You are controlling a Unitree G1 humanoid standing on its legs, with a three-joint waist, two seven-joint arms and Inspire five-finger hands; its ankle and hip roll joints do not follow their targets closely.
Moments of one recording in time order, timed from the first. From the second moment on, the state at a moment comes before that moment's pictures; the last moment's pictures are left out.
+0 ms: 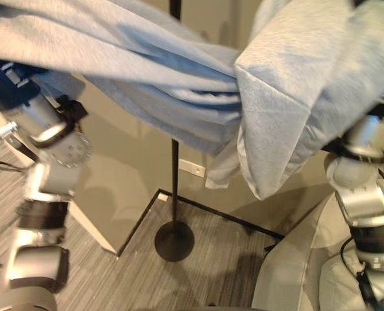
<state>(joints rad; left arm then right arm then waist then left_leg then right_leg) -0.67 0.71 0.00 0.28 0.31 -0.26 1.01 -0.59 -0.80 0.16 0.00 0.02 -0.38 -0.55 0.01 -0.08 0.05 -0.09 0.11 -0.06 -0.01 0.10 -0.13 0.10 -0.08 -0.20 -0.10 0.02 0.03</state>
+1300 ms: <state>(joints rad) -0.62 0.51 -0.38 0.91 0.11 -0.28 0.60 -0.76 -0.58 0.53 0.59 0.17 -0.24 -0.33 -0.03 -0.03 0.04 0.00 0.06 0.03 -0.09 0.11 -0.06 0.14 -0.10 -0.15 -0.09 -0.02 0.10</state>
